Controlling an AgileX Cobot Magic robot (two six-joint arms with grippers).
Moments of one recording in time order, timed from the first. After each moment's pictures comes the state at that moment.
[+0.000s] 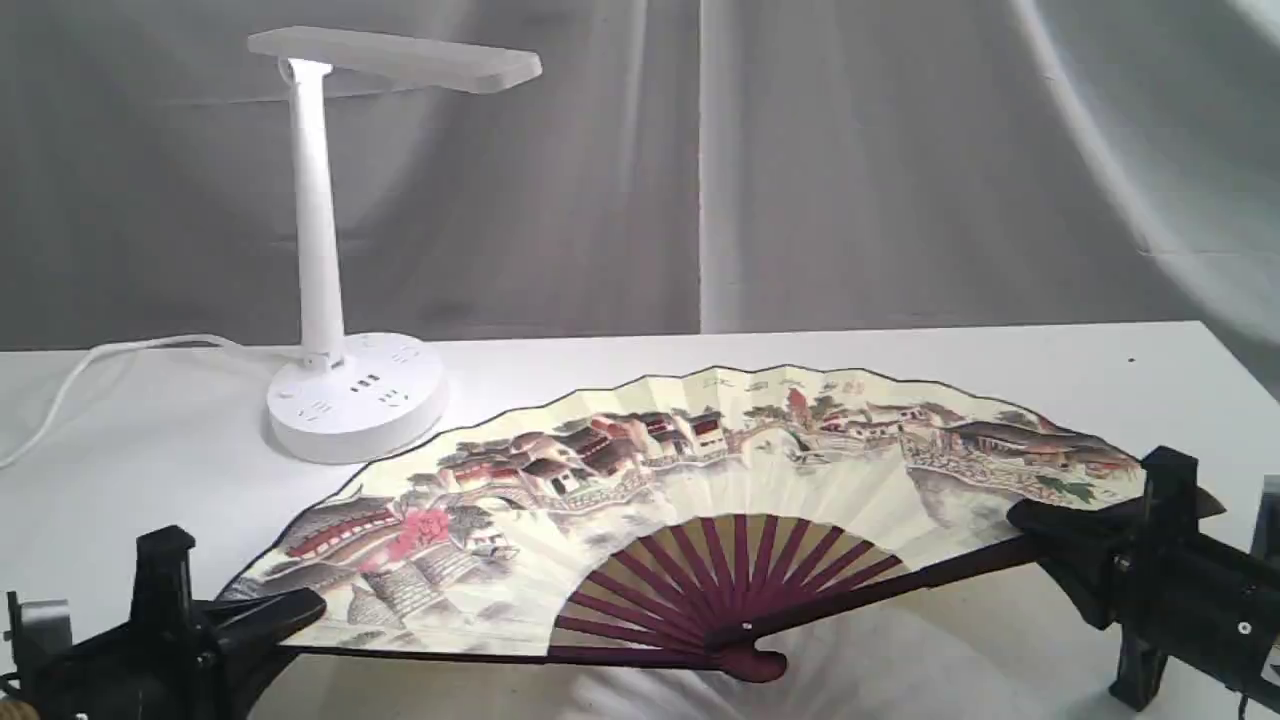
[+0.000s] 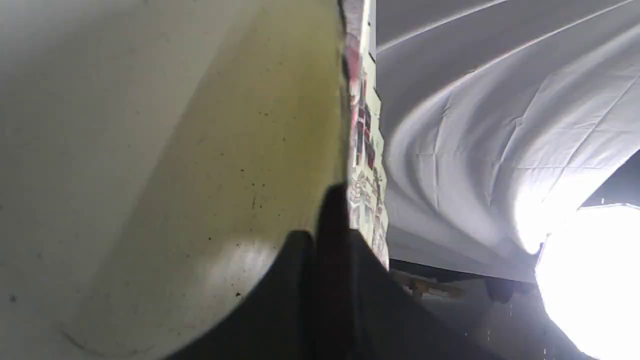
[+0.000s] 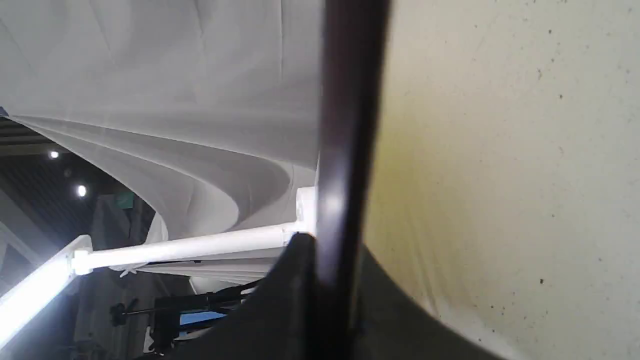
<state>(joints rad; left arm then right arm) 0.12 2.11 -0.48 0.77 -1.25 -1.69 -0.31 2.22 -0.71 -0.94 -1.30 1.66</state>
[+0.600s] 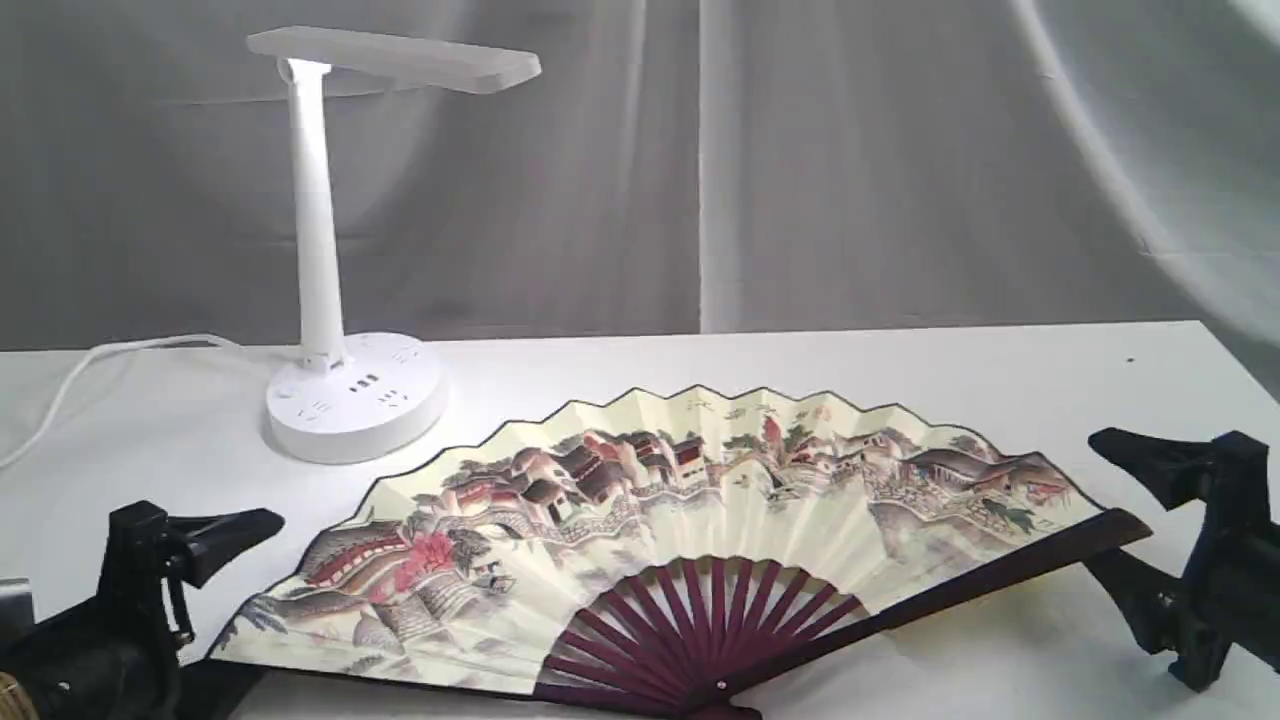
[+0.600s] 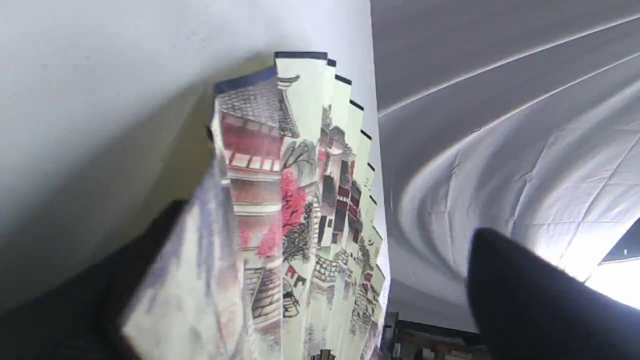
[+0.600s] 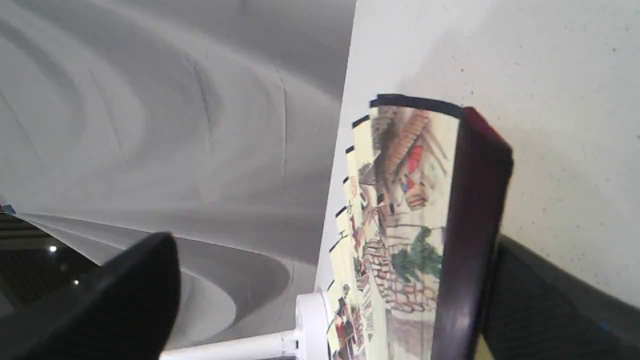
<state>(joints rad) 0.15 2.11 -0.52 0.70 -1.19 -1.66 -0.36 2.22 -0.71 -0.82 -1.30 1.63</state>
